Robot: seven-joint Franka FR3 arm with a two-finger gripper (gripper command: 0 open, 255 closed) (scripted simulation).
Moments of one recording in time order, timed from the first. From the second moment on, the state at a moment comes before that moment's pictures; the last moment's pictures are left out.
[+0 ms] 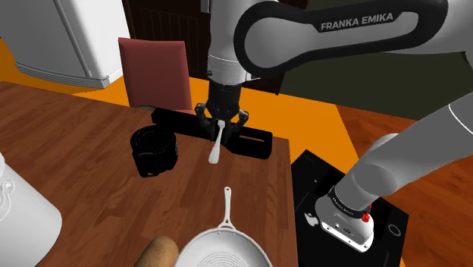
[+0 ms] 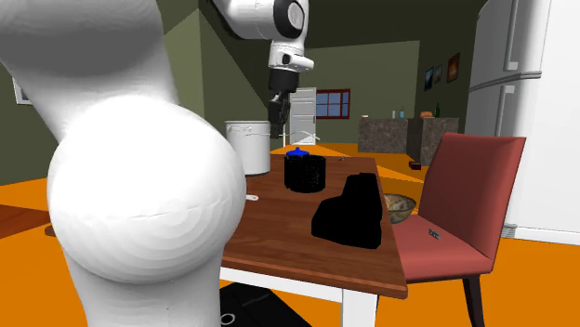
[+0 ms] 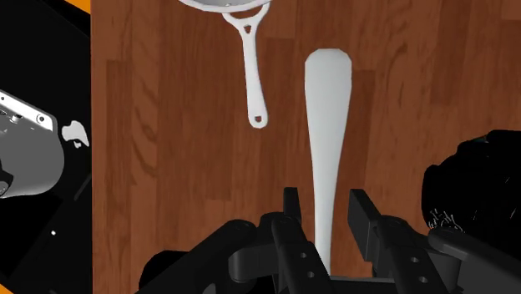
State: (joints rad) arm -0.11 -0.29 0.66 -2.13 0.34 1.88 1.35
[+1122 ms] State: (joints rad) arm 0.12 0.59 0.68 -1.22 -0.21 1.72 1.67
